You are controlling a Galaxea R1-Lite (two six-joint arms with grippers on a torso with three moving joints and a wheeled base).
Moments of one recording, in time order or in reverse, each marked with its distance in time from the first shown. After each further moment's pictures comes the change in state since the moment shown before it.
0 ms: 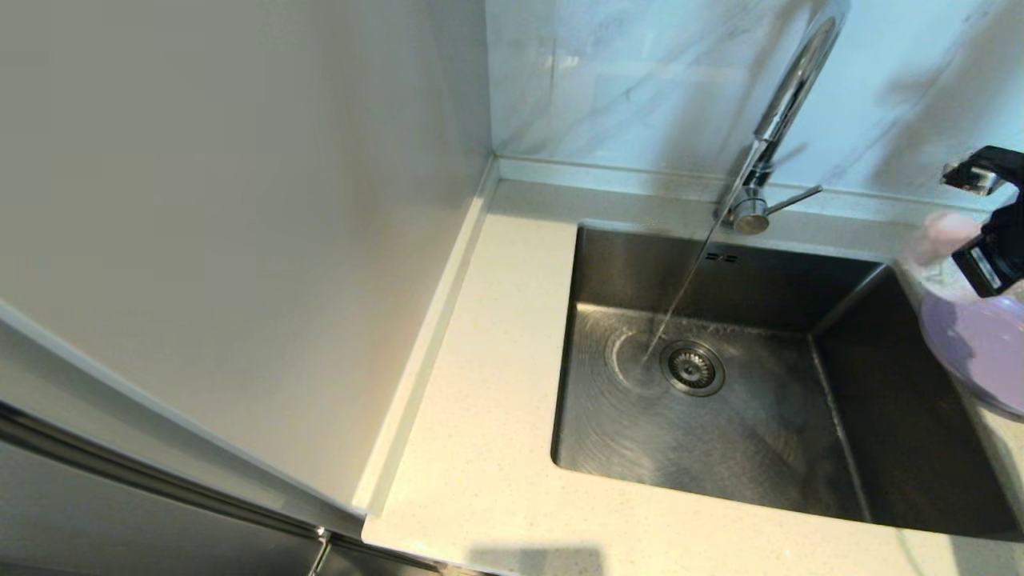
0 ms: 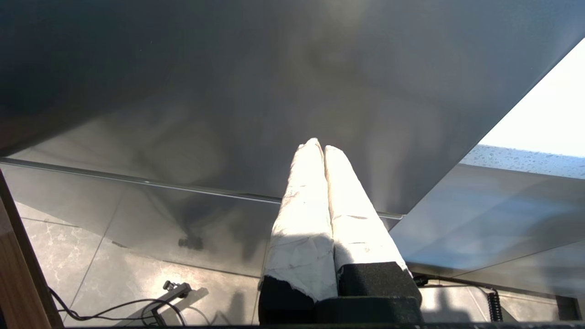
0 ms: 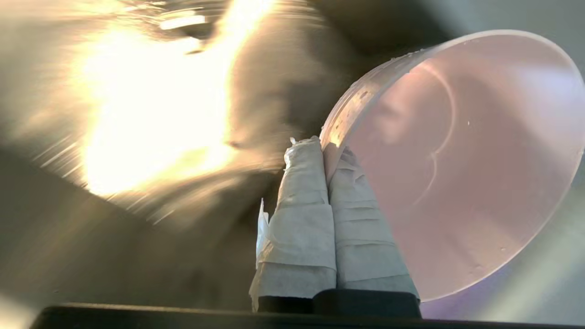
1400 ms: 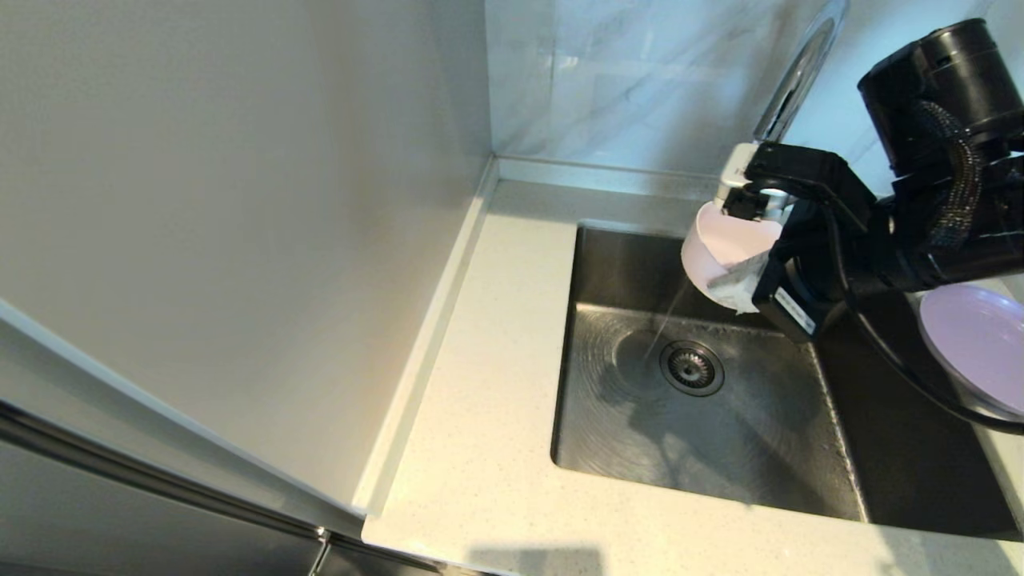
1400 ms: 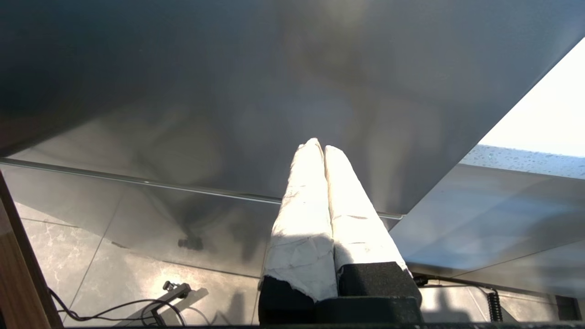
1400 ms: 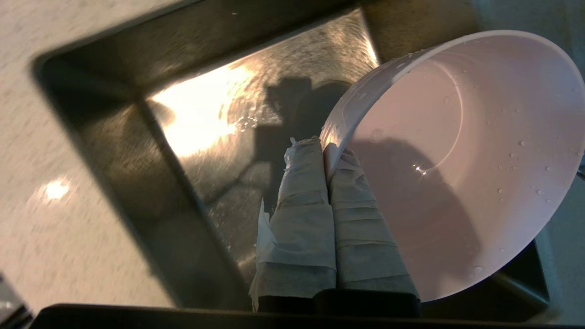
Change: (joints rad) left arm 0.000 0.000 0.000 0.000 0.001 0.000; right arm 0.818 -0.184 0.214 -0.156 -0.343 0.145
